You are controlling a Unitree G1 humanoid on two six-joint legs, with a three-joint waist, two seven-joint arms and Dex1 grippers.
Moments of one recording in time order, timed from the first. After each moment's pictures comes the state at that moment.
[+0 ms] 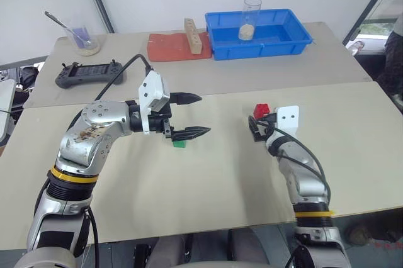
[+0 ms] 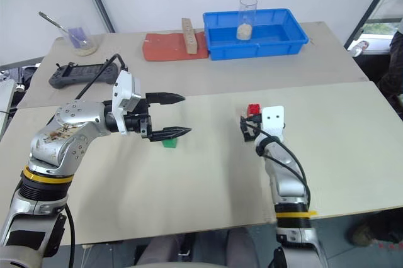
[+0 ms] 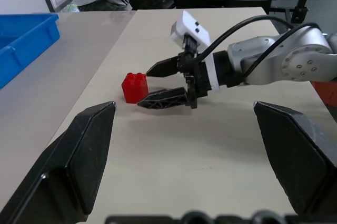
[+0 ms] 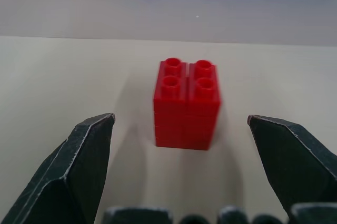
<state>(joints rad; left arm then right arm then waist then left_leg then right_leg) -0.57 0.63 -0.09 -0.20 -0.53 0.49 -1.05 -0.34 -0.17 -0.08 0.08 0.08 0.34 0.14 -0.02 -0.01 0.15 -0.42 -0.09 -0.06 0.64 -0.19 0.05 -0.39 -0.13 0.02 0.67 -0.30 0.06</state>
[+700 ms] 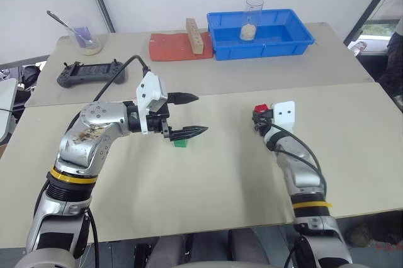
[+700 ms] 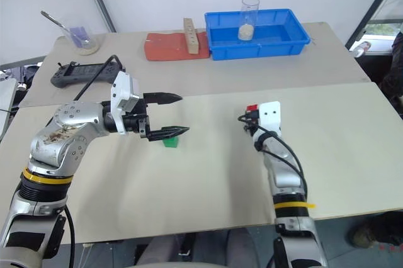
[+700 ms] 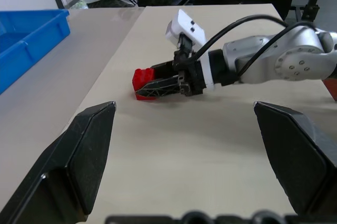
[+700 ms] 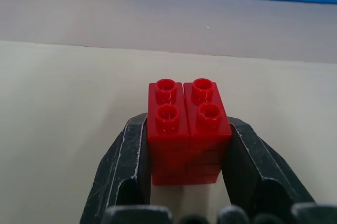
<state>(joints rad) -0.54 0.63 -0.08 -0.19 -0.51 0.46 -1.07 -0.37 -0.26 -0.07 0.12 0.10 0.29 0.25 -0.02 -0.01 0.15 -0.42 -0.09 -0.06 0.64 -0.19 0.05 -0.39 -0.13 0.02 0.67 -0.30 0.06</state>
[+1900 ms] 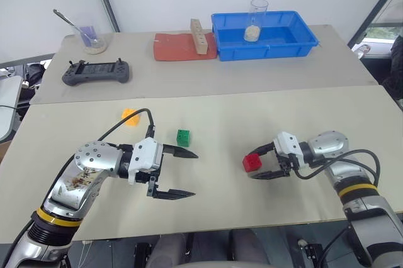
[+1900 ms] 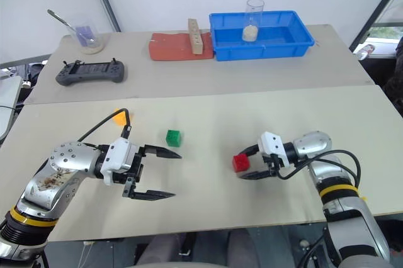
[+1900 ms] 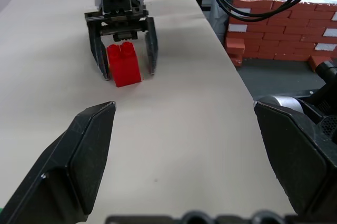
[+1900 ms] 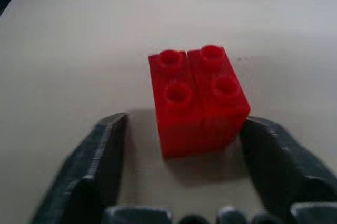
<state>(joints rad) -0.21 0.74 -0.13 -0.34 -0.47 0.22 -1.29 -0.54 -0.67 0.22 0.57 0.21 -0.30 1.56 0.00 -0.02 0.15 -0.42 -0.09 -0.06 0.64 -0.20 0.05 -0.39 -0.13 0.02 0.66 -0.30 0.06</state>
